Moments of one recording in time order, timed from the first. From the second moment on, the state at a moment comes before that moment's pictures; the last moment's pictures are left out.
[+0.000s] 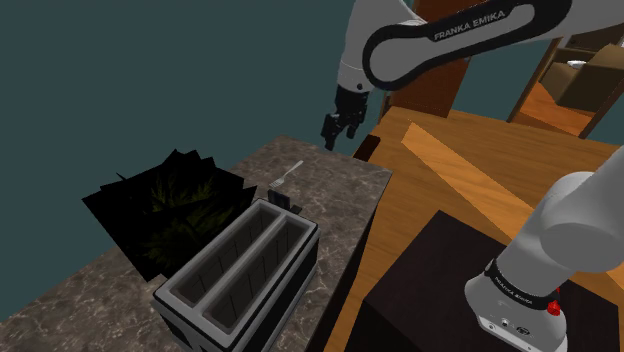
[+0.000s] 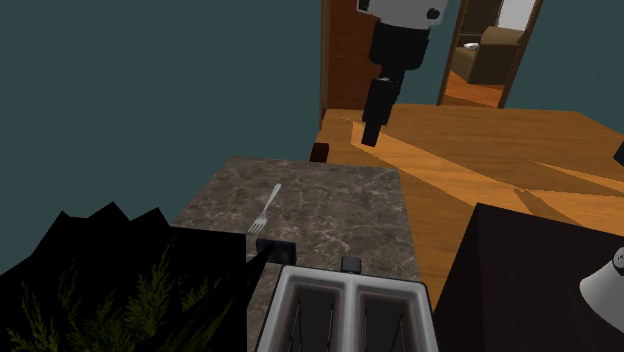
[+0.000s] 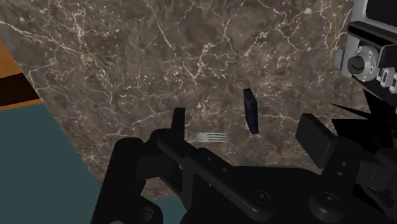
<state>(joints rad) 0.00 -0.22 0.22 -2.25 0.01 2.15 0.18</state>
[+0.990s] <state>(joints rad) 0.08 0.38 0.25 -1.85 -0.25 2.30 0.50</state>
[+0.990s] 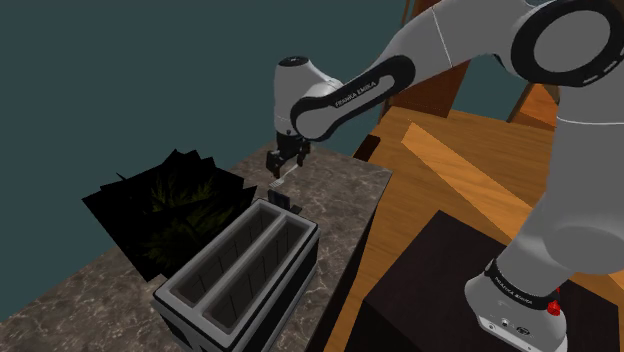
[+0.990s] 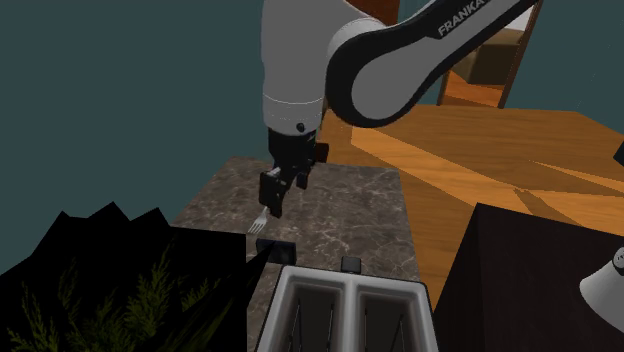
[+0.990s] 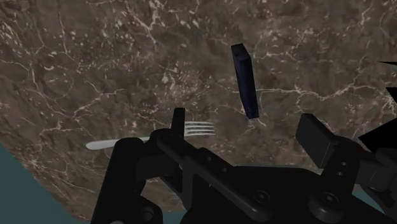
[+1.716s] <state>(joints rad) 0.17 0.72 0.20 -1.50 -0.33 2.27 0.59</state>
